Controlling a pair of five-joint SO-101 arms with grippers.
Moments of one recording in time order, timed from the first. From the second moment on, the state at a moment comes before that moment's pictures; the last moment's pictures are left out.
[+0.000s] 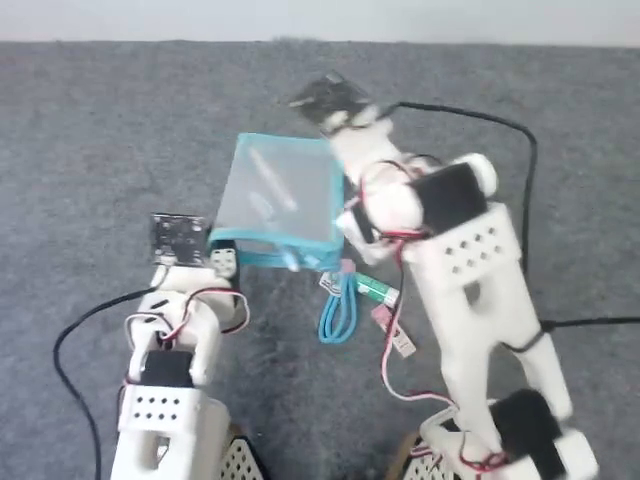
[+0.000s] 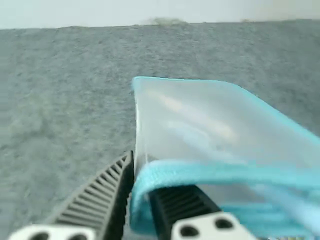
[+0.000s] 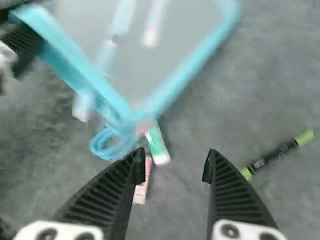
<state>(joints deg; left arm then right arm) -4.9 -74.1 88.4 27.8 6.0 -28.4 -14.8 -10.9 100.6 17.1</state>
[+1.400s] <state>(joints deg) -15.1 -74.1 85.5 29.2 8.5 -27.4 -17.2 38.7 68.4 17.7</state>
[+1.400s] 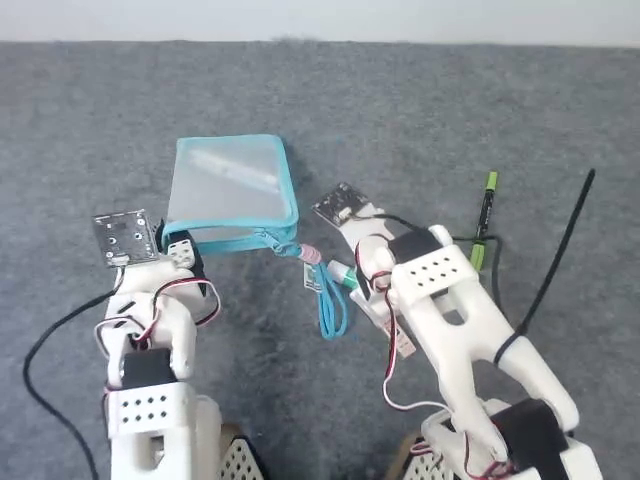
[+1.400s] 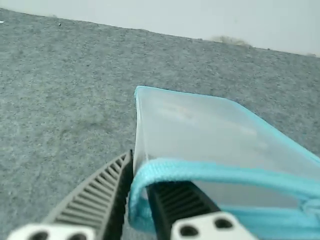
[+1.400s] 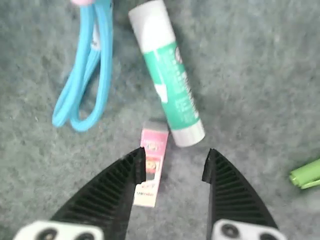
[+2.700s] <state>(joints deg) -13.7 -74.1 85.5 29.2 8.5 3.5 20.1 10.2 64.5 5.1</state>
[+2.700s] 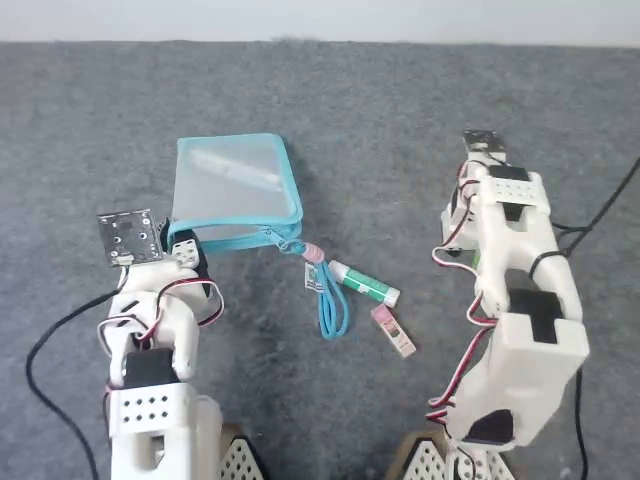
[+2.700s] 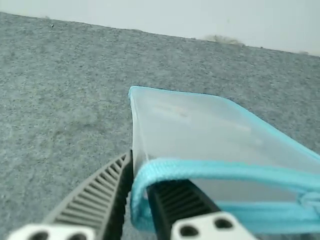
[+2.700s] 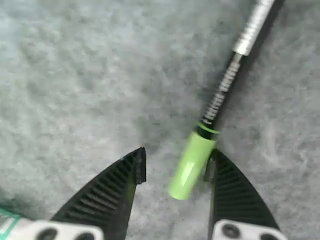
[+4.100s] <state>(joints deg) -3.3 -74.1 87.4 26.3 6.7 -30.0 -49.1 26.5 100.1 23.9</state>
